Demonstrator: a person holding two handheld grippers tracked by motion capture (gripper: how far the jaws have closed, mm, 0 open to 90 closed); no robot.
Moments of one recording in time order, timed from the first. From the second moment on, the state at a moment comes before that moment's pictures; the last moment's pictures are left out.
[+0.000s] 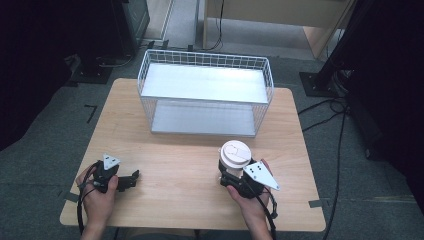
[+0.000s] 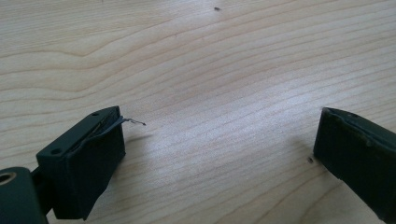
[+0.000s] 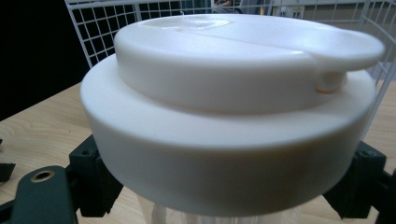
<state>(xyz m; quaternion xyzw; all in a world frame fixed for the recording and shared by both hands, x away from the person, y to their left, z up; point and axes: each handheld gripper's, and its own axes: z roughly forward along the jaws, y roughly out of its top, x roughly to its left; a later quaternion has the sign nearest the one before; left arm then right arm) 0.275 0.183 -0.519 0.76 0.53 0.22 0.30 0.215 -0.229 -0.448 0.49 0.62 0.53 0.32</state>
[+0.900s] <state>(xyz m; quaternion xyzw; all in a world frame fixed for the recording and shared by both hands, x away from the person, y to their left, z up) 0.275 0.183 -0.519 0.76 0.53 0.22 0.30 0.235 -0.215 -0.389 0.45 0.60 0.55 0.38</state>
